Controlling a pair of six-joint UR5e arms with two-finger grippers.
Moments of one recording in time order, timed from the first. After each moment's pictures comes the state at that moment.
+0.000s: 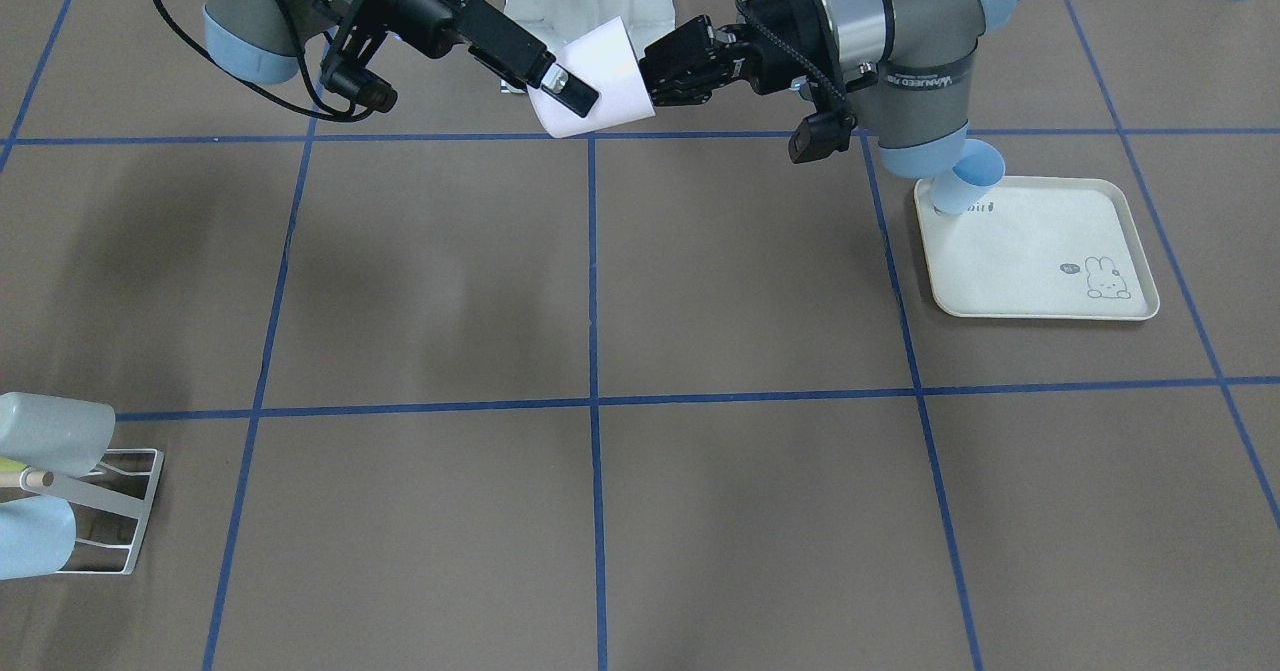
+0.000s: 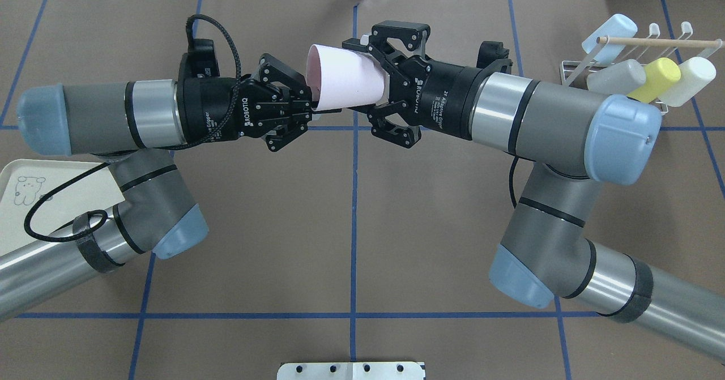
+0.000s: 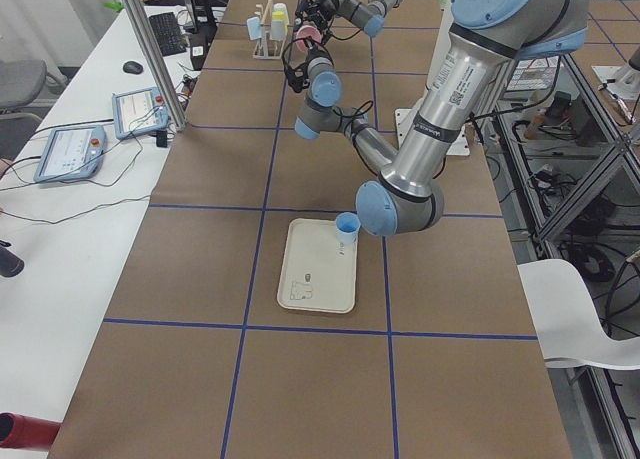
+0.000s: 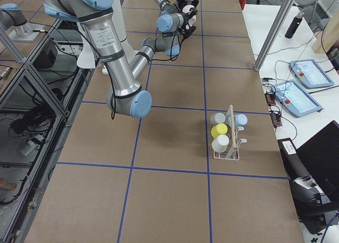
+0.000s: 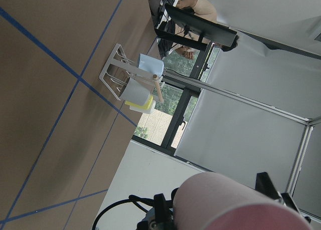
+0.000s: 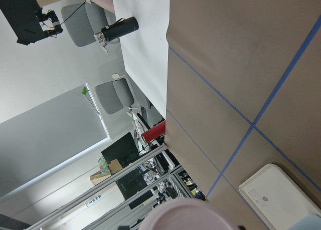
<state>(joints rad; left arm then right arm) -0.67 -2.13 -1.61 -3.20 -1.91 -2.35 0.58 -1.06 1.87 -0.47 1.61 2.47</state>
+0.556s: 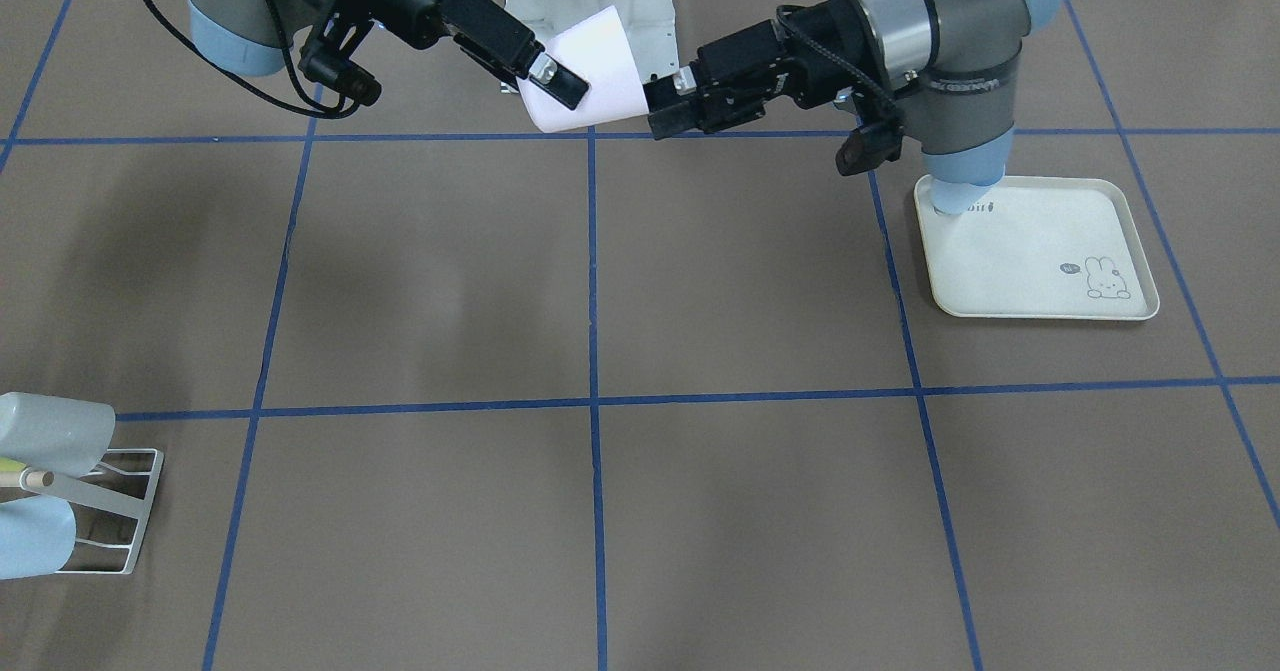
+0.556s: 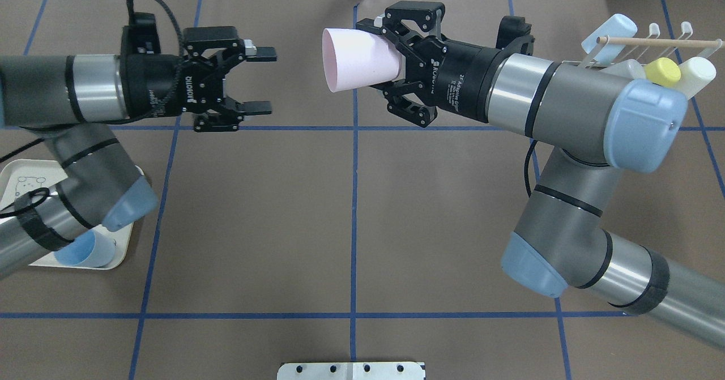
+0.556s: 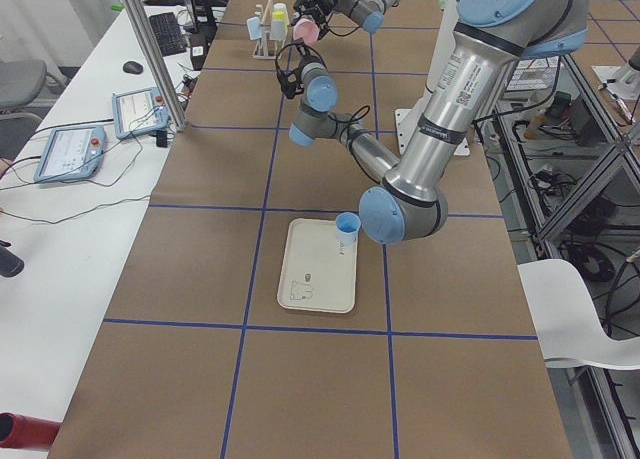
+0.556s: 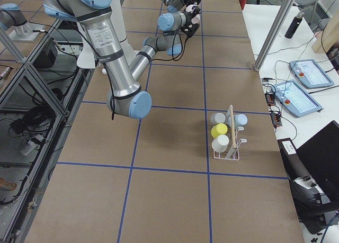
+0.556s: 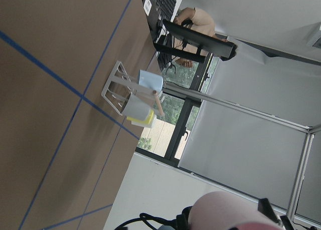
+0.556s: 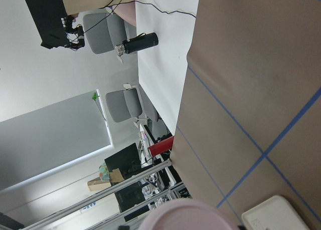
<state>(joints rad) -0.83 -1.97 -1.64 -3.13 -2.06 -2.17 0.63 -1.09 1.89 -0.53 1.60 2.30</state>
